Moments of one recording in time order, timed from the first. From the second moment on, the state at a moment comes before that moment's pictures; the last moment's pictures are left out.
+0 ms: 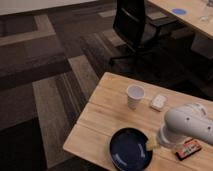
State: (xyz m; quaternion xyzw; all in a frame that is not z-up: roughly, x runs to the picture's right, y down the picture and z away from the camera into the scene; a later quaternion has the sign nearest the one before) arm 0.197 0.241 0.635 -0.27 0.20 0.63 0.70
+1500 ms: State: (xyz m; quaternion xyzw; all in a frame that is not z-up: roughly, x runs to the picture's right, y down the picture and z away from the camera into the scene) arm 0.316 0.216 0.700 -0.27 0.23 0.72 0.60
